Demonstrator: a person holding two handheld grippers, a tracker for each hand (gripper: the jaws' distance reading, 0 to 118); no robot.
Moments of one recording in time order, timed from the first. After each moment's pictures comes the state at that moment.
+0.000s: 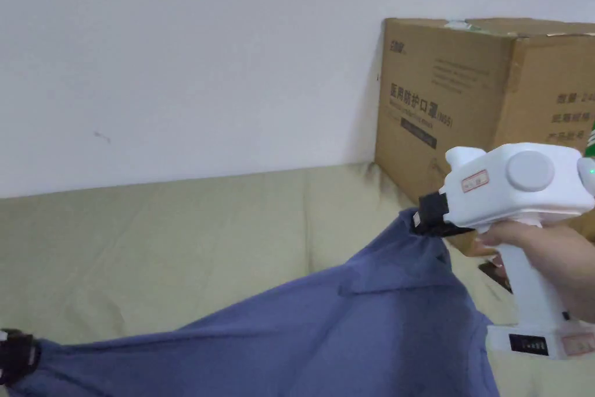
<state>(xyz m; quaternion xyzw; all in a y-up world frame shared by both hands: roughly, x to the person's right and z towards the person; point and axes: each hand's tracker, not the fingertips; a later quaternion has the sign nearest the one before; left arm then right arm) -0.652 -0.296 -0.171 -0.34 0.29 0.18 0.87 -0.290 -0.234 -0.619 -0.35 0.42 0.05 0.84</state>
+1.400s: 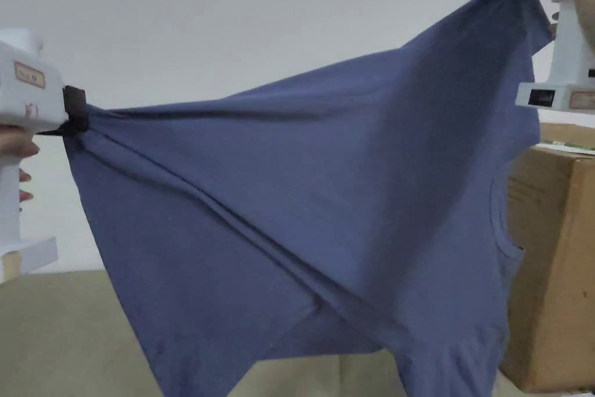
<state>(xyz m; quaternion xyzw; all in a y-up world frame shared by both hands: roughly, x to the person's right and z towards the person) -0.756 -0.042 -0.303 -0.06 0.35 0.09 0.93 -0.376 0.111 -0.668 0.02 0.30 -0.03 0.95</state>
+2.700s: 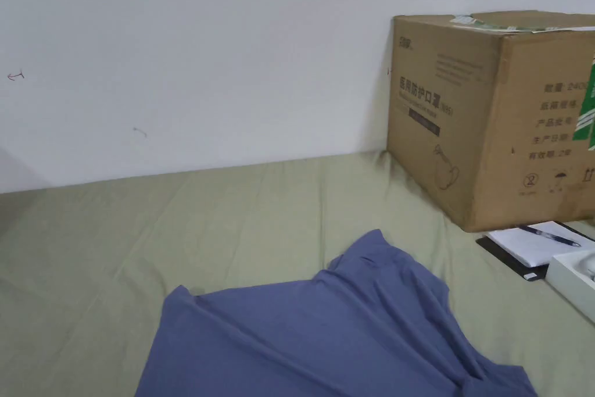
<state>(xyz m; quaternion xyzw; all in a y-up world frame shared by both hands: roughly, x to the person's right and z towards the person) -0.489 -0.451 -0.032 -0.43 0.18 0.14 0.88 -0.034 -0.424 -0.463 -0.46 0.27 0.12 0.84</state>
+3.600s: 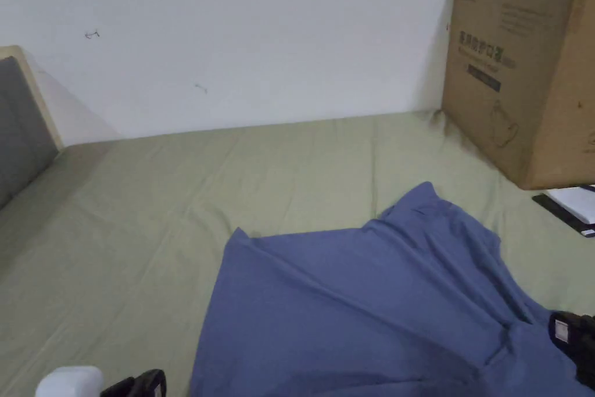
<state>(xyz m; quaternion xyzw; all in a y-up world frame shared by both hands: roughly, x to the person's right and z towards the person) -0.403 -0.356 0.032 -0.23 0.29 0.14 0.92 -0.078 -0.333 -0.319 -0.23 0.44 0.01 0.87</state>
